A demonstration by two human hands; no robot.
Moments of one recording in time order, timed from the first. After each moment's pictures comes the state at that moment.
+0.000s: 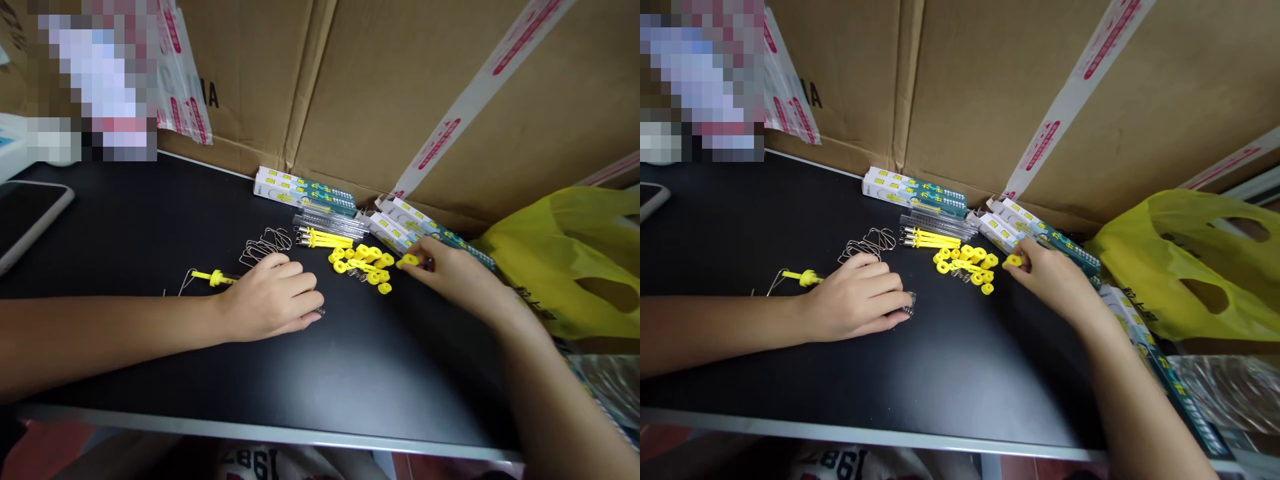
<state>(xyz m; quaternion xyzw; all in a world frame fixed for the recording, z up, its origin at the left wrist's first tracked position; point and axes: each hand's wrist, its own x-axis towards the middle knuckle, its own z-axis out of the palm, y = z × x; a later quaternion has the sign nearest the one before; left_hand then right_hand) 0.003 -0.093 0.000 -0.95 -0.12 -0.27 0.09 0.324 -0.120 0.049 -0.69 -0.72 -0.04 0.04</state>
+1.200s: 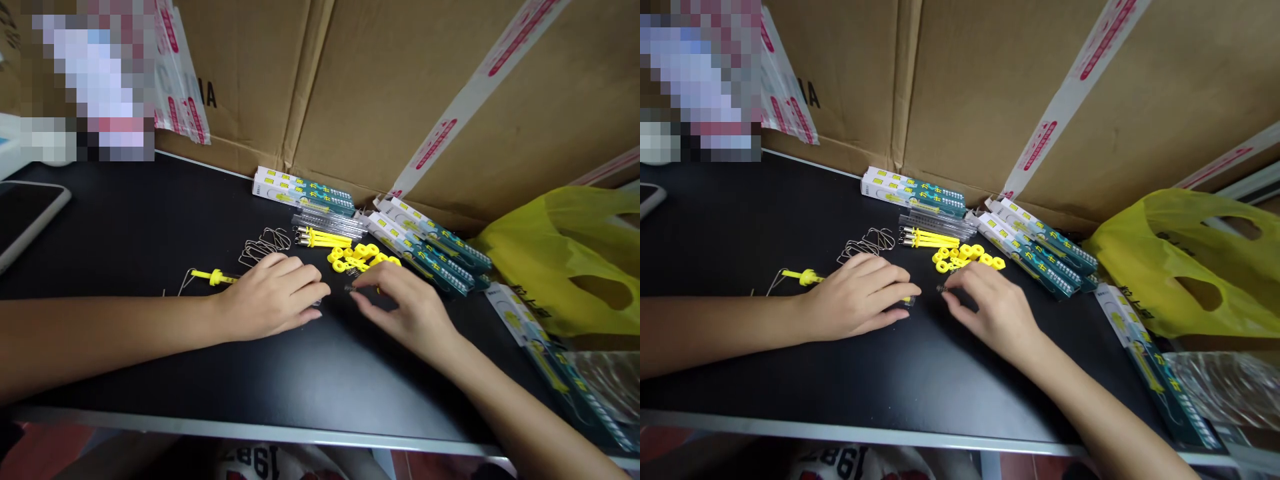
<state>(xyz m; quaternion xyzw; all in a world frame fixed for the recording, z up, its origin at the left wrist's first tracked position) 0.003 -0.095 0.001 -0.95 -0.14 -0.26 0.08 0.238 -0.158 0.029 -0.47 -0.85 -0.02 0.23</state>
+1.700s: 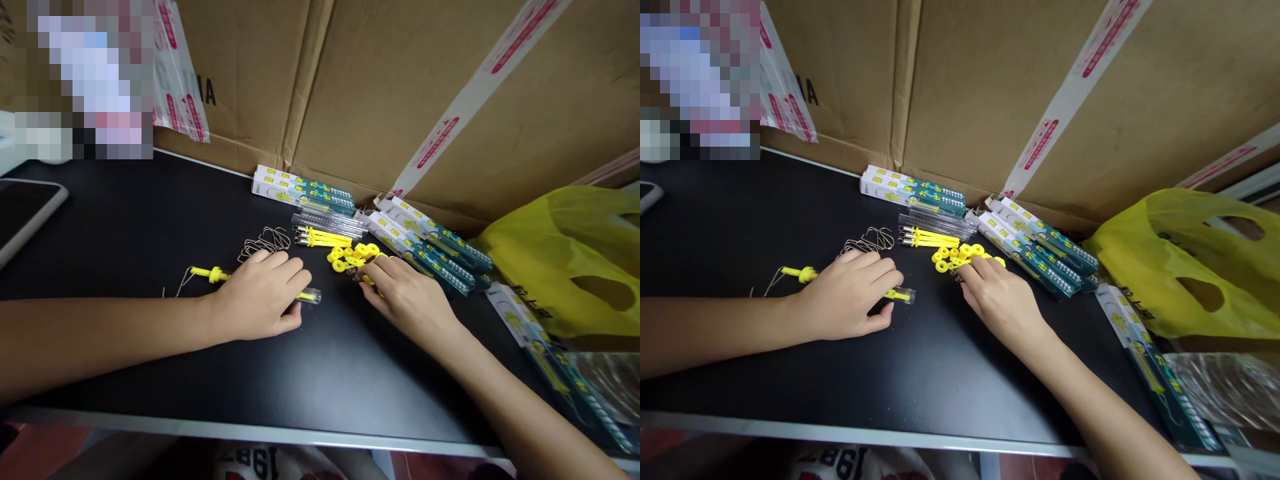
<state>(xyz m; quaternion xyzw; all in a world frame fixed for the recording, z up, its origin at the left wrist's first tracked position) 0.004 -0.096 0.001 -0.95 -0.25 -0.18 0.09 0.256 -0.143 0.026 -0.51 -0.83 -0.24 -0.03</state>
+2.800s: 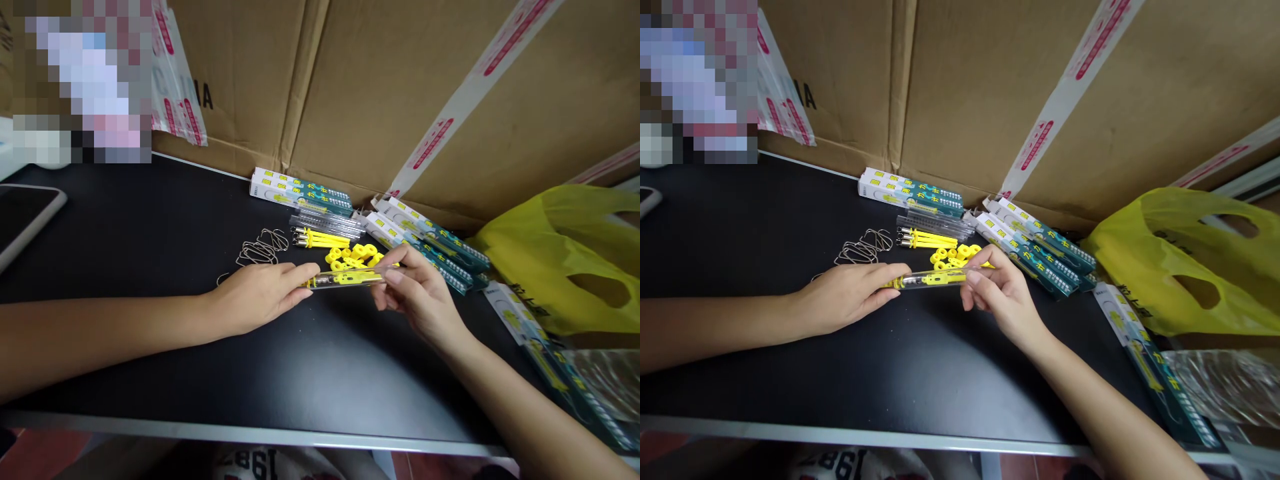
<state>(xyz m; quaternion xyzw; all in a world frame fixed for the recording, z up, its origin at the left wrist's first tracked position) 0.002 -0.088 0.001 -0.95 -0.26 -0.17 -0.08 0.247 -0.149 0.029 -0.49 -0.59 0.44 0.46</state>
